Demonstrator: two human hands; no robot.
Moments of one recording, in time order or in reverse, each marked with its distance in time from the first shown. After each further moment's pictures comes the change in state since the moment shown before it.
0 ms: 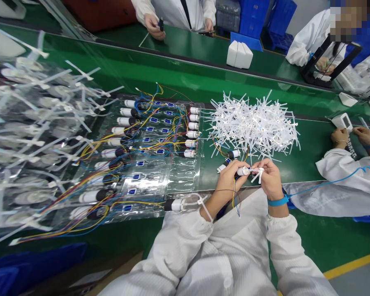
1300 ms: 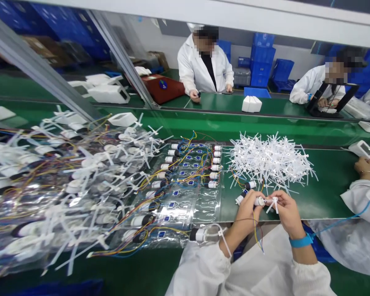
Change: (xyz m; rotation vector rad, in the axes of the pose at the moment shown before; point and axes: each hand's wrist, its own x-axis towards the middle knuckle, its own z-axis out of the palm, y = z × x) left_hand -0.003 -0.007 0.005 -0.017 -0.050 -0.075; right_hand -0.003 0.011 -0.004 -0.130 0.038 0.054
